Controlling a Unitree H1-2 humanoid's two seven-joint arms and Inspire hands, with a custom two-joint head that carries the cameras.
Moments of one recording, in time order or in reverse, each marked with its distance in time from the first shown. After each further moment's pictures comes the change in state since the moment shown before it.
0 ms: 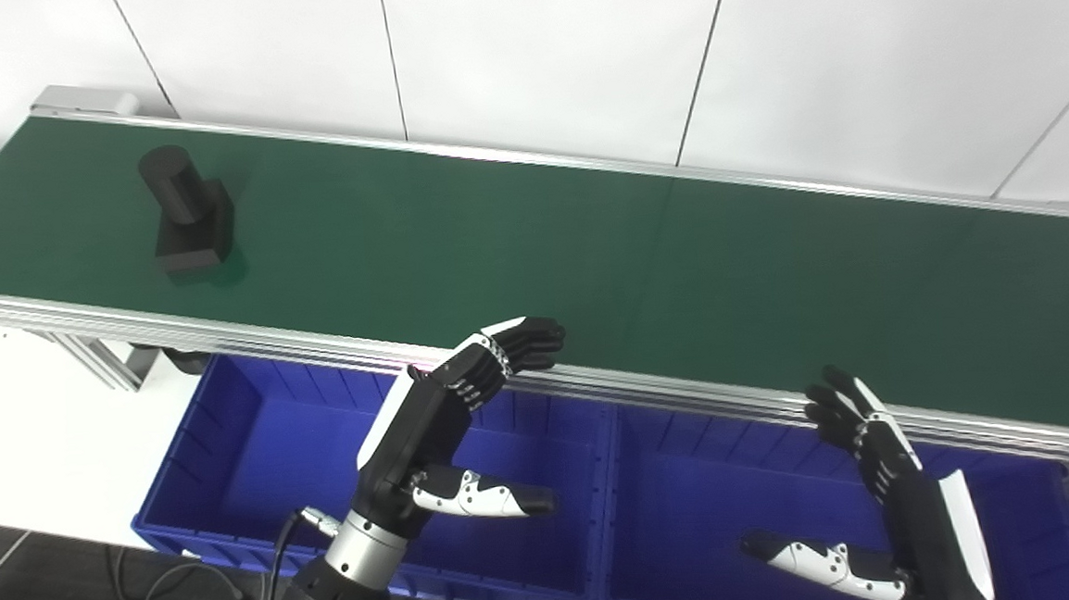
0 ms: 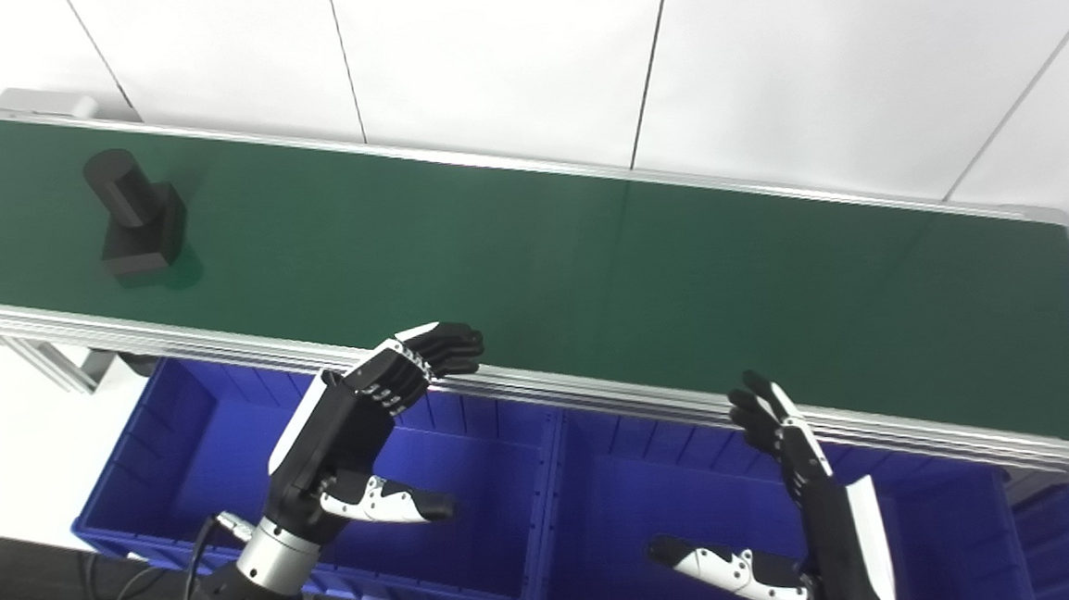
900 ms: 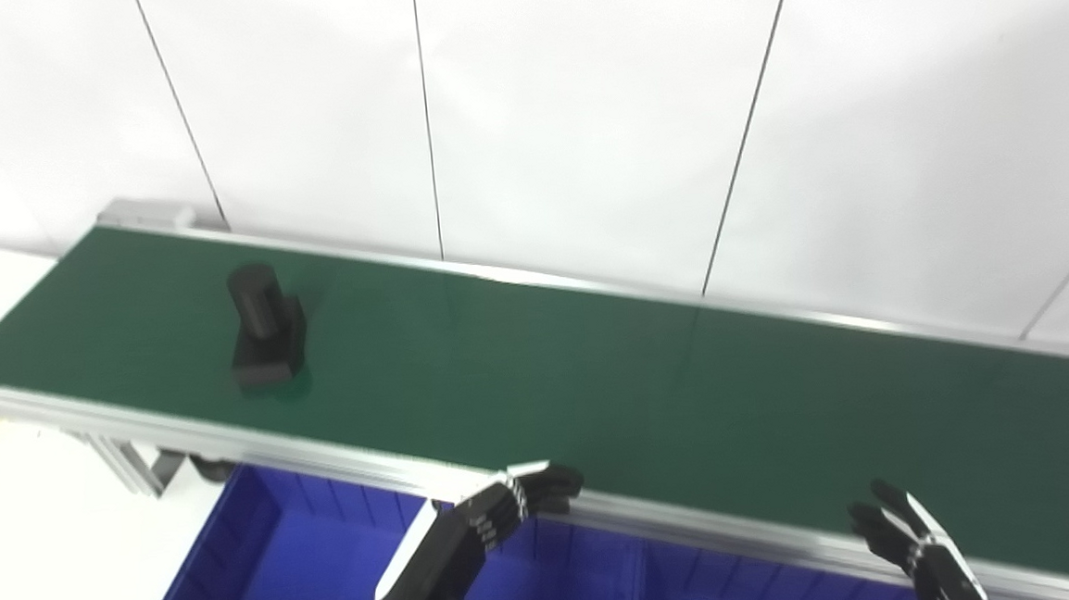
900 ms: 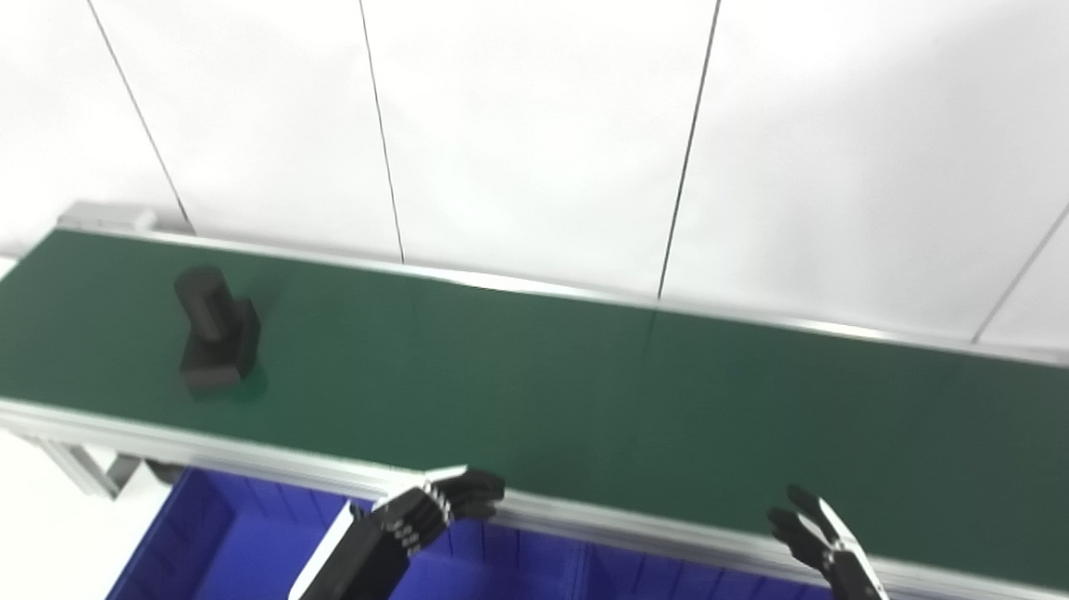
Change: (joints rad) left arm -0.008 0.011 0.016 0.079 0.010 -0.032 0.002; right arm -0.072 -0.022 -0.036 0.031 0.036 -0.091 0.007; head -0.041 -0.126
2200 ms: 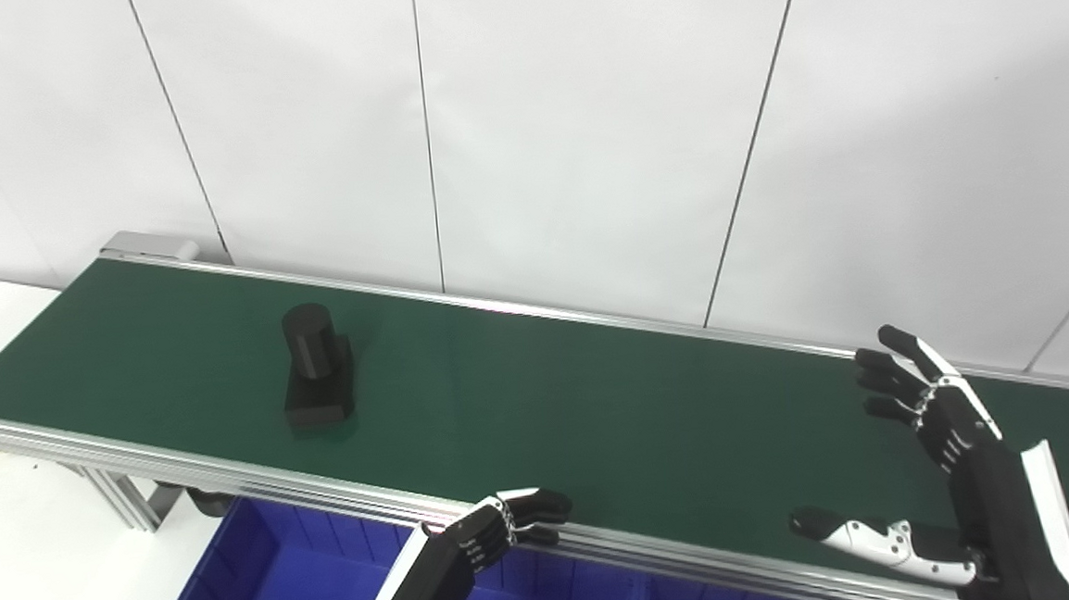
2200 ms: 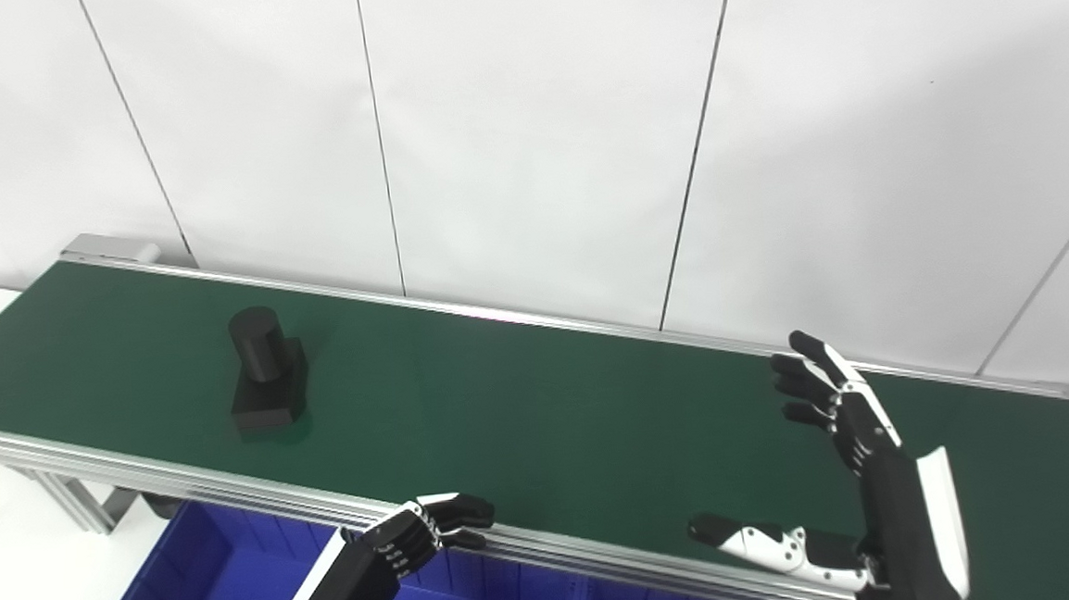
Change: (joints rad) left arm -0.016 -0.009 0.037 0.025 0.017 -0.003 0.001; right arm -0.327 0.067 -0.026 -0.073 -0.038 0.215 0.014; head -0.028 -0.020
